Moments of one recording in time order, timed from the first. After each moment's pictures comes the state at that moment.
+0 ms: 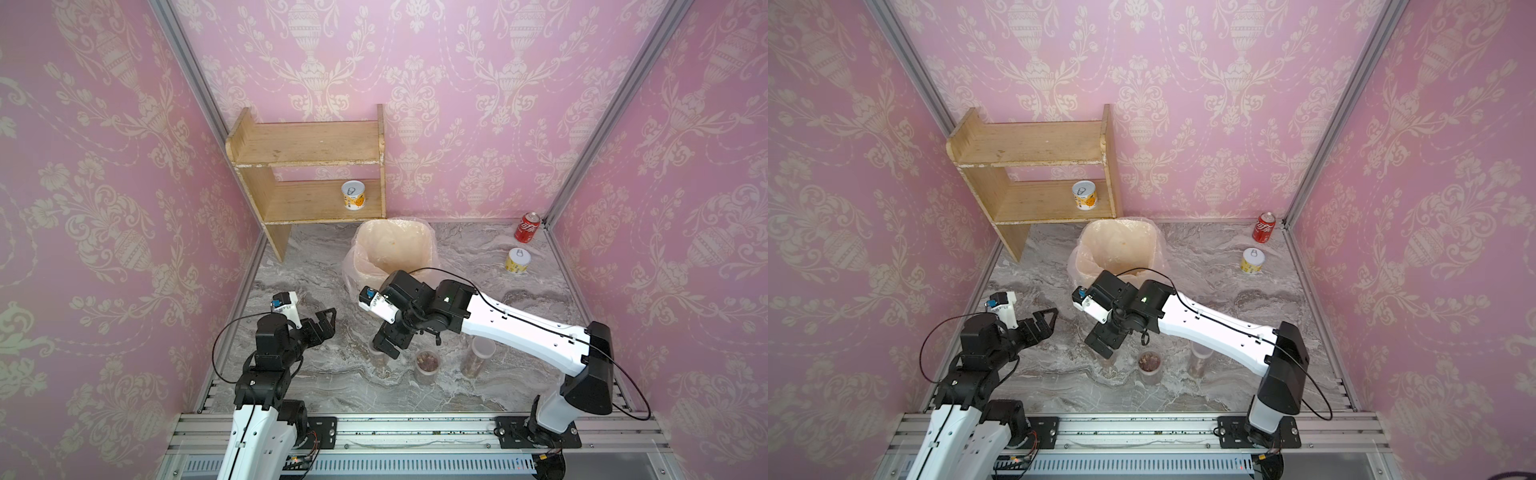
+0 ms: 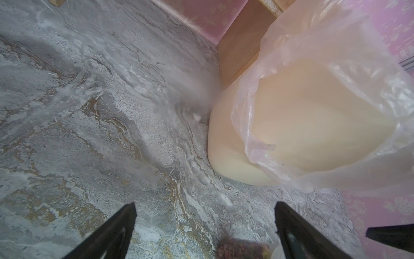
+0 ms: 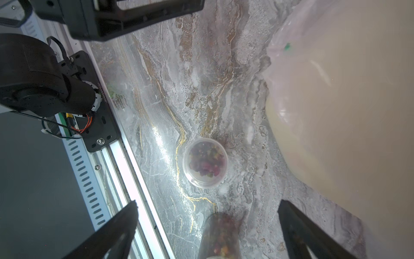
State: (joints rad) left arm -0.02 0.50 0.45 -0.48 0.28 -0.53; right arm 1.06 1.71 1.63 -0.95 -0.05 0.01
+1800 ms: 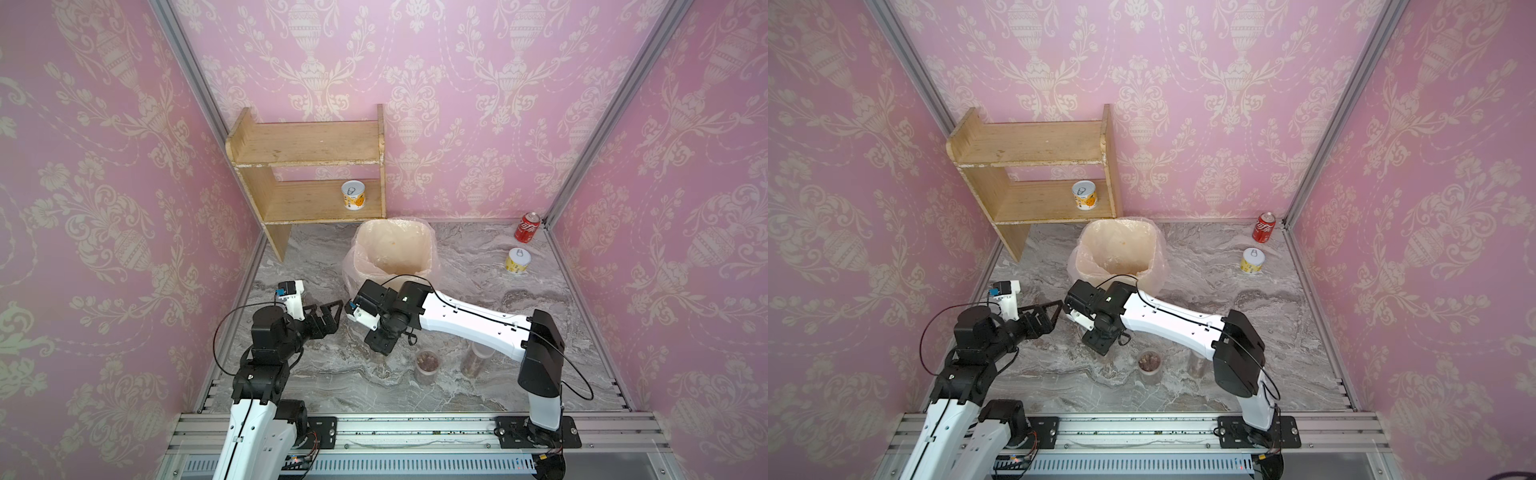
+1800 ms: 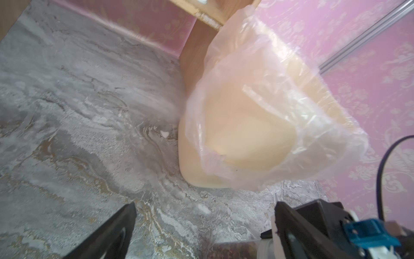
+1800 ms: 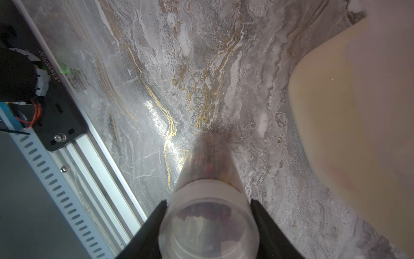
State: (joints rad) left arm -0.02 0.52 0.53 -0.37 0.45 -0.45; right arm 1.07 1.90 1.77 -1.07 -0.03 0.03
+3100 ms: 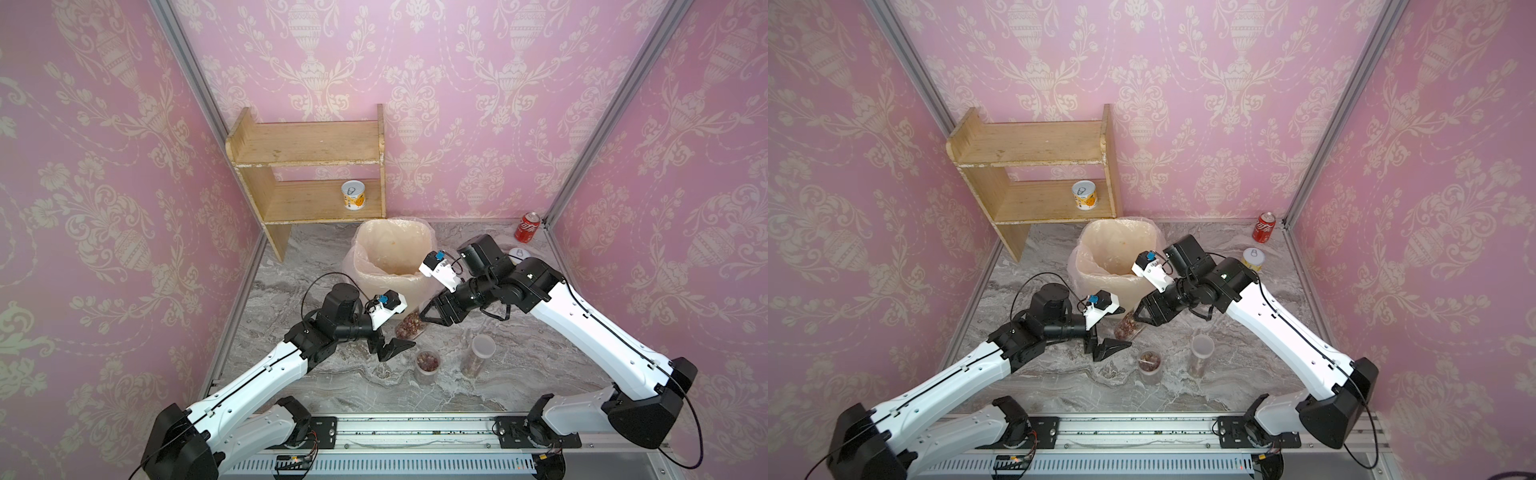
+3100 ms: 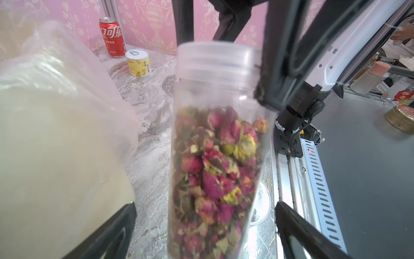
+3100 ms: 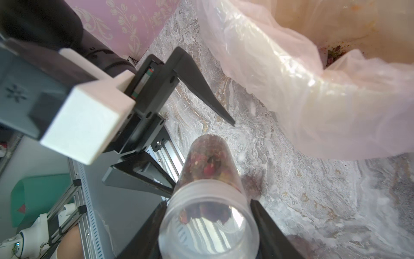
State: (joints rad) left arm -0.64 1.04 0.70 -0.15 0.65 0.19; right arm 0.69 1.37 1.49 -1.05 -0.48 0.11
